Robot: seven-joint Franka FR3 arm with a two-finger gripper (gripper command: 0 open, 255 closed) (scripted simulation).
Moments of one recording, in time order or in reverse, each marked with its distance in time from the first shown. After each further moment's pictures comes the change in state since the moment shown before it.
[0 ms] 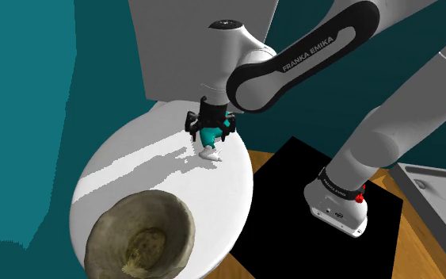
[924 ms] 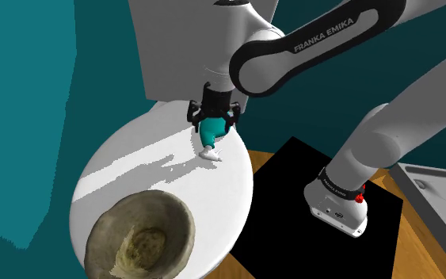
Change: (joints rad) arm 0.024 -0.097 -0.035 0.028 0.056 -0.120 -0.062
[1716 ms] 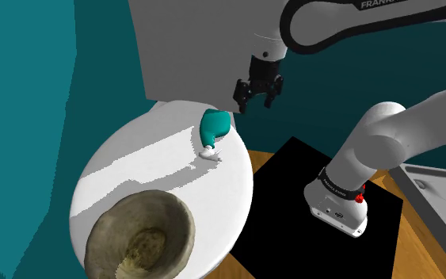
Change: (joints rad) arm 0.089 -0.383 -0.297 -0.129 0.026 -0.354 -0.524
